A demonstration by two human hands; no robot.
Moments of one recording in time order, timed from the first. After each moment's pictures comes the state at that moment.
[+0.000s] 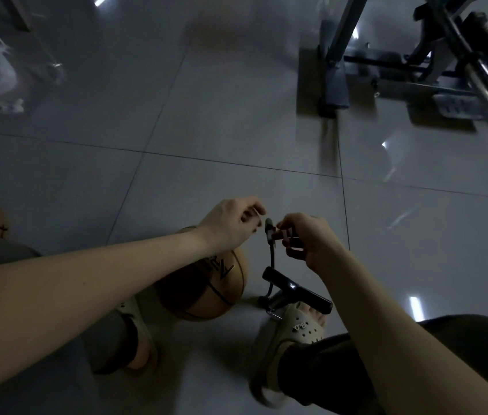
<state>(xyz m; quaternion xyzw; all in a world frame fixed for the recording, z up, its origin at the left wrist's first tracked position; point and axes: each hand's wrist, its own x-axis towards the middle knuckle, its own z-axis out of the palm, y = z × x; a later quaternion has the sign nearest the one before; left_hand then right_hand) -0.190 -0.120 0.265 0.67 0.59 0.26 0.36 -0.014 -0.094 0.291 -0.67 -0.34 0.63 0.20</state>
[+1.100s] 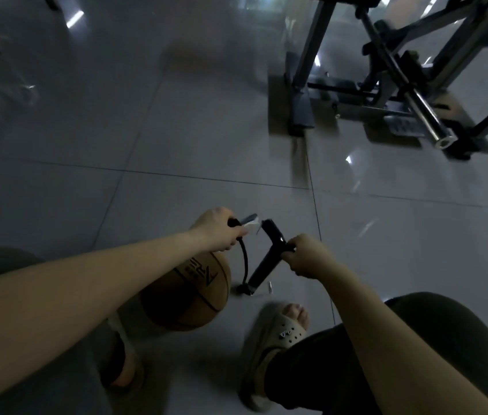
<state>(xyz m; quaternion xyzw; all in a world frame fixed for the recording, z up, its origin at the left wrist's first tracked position) -0.185 -0.116 0.280 0.57 0.67 0.18 0.45 0.031 -0.113 0.295 -0.66 -0.67 0.32 -0.10</state>
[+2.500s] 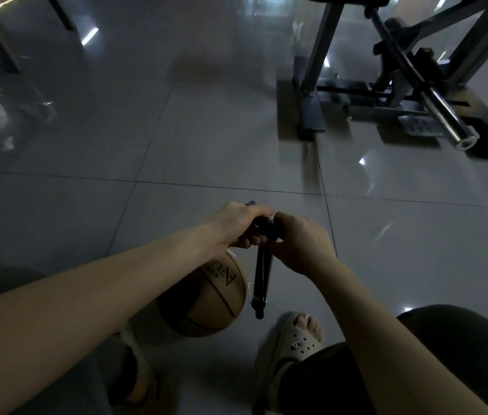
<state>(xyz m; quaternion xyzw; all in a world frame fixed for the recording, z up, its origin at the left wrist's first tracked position) -0.166 -0.106 0.337 0.40 0.61 0.30 0.61 -0.006 -0.094 0.302 -0.55 -0.82 0.11 0.08</state>
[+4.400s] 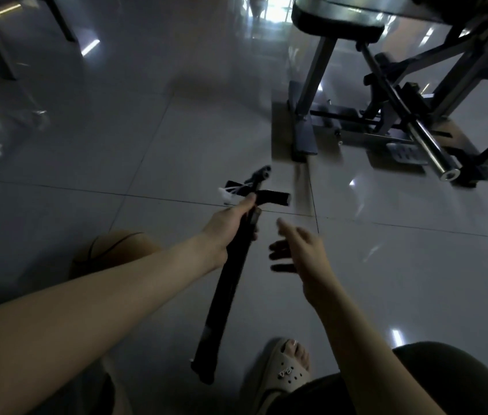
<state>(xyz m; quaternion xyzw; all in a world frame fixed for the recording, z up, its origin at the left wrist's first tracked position) -0.165 -0.071 0.332 0.24 0.55 0.45 0.66 -0.003 -0.090 0.341 -0.59 -0.46 0.56 0.34</state>
